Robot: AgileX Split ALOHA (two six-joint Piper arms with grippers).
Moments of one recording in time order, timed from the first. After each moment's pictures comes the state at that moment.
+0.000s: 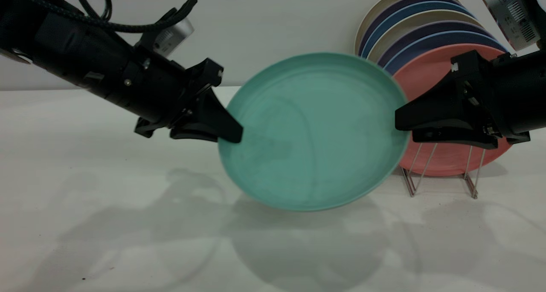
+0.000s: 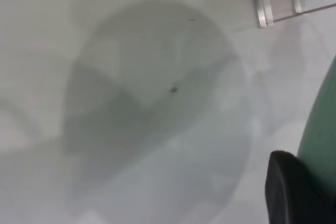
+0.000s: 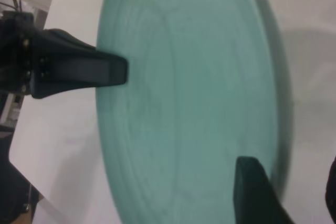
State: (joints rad) left arm -0.24 2.02 -1.04 -1.37 0.59 1.07; right arm 0.04 1.80 -0.65 1.77 0.78 -1.62
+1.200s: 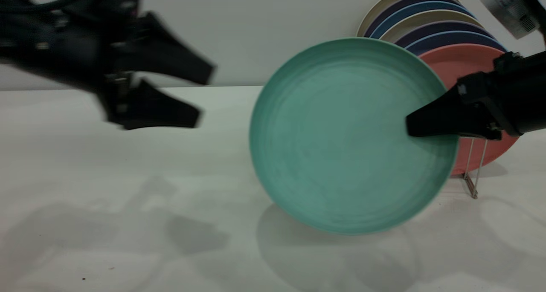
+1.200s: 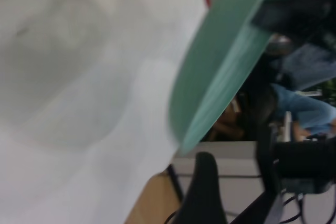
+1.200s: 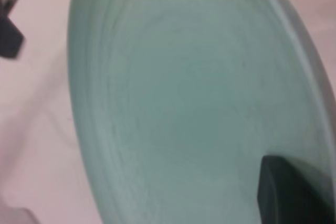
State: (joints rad) left arm 0.02 2.00 -1.04 -1.26 1.15 1.08; right arm 0.01 1.80 -0.65 1.77 0.76 -1.92
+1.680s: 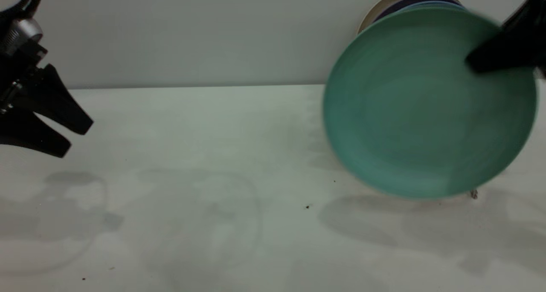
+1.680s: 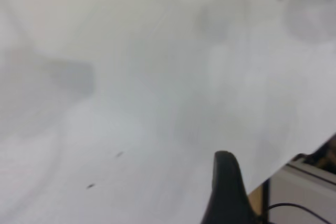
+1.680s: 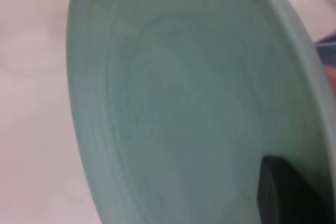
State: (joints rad) left arm 0.23 2.00 -1.17 -0.80 0.99 0.73; right arm -0.03 1.56 -0.85 1.16 0.56 -1.97
